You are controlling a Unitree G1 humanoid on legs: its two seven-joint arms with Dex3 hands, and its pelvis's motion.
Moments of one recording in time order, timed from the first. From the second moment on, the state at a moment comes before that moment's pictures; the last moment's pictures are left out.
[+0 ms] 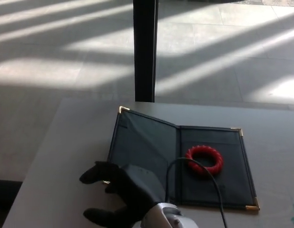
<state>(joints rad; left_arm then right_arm) -0.21 0.53 0.67 1.03 -0.45 0.05 0.12 -0.58 -0.12 0.99 0.07 -0.23 0.53 -0.31</state>
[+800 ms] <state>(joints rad) -0.25 0.54 0.62 1.05 -0.45 0.05 0.12 -0.71 -0.17 1.29 0.14 -0.55 0.59 -0.24</state>
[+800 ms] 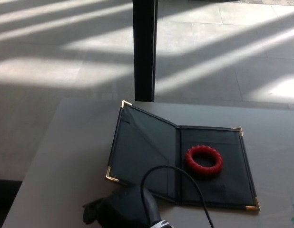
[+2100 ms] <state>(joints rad) -0.23 0.53 0.61 1.07 -0.45 0.05 0.13 -0.54 -0.27 0.11 -0.49 -0.36 0.63 0.13</state>
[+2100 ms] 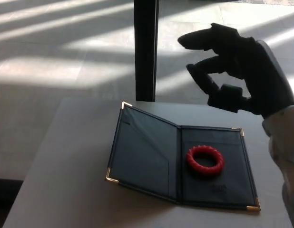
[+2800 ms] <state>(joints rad) -0.22 0.53 0.61 1.07 -0.45 0.05 0.13 -0.10 -0.46 -0.58 -0.30 -0.24 0.51 0.16</state>
